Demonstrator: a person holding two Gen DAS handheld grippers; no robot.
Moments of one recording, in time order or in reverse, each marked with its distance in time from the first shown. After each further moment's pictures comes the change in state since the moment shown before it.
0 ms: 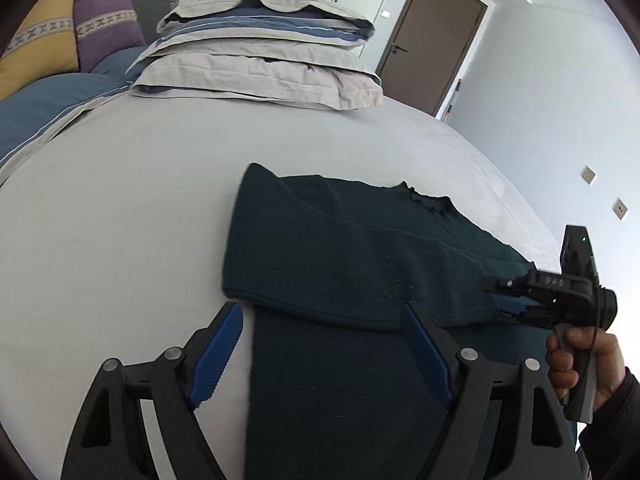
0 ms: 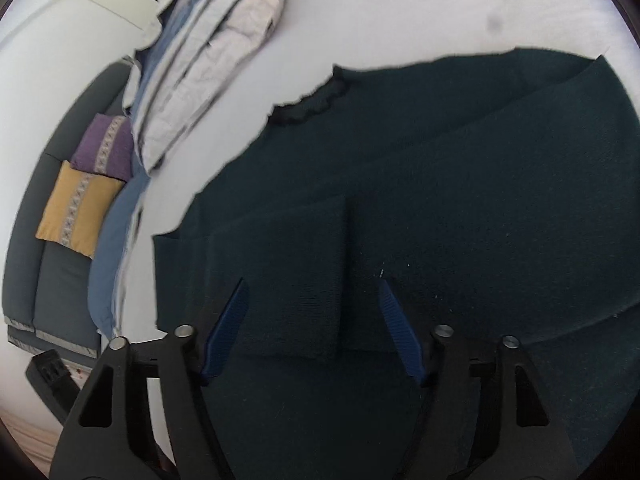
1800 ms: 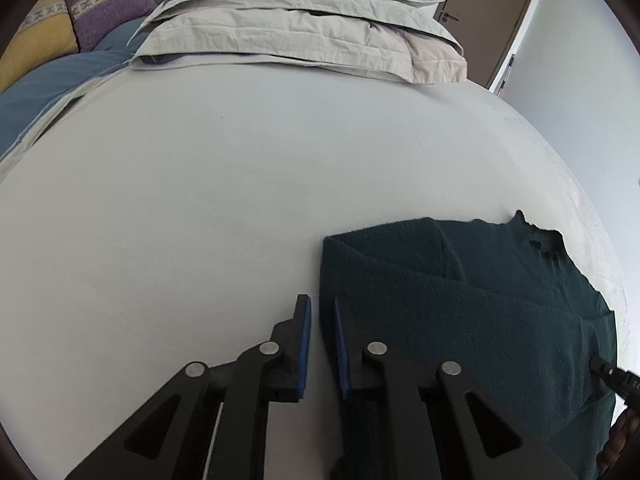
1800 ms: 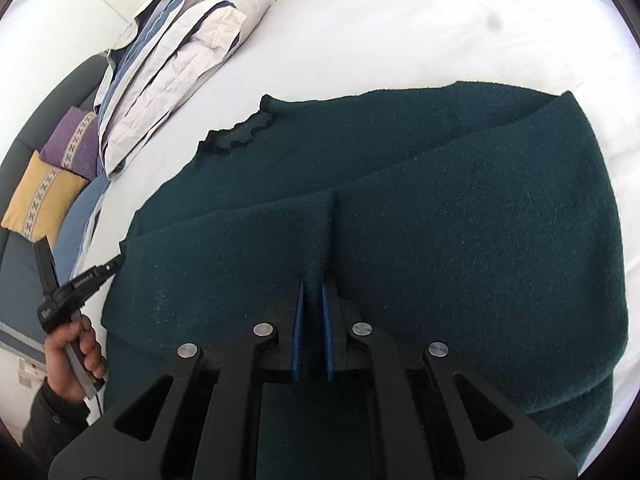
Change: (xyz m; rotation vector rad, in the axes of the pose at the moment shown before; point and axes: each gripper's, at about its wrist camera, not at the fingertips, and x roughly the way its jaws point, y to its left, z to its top) left arm 0.137 0.043 0.085 -0.002 0.131 0.161; right arm -0.009 -0.048 0.023 -0.027 -0.114 -0.060
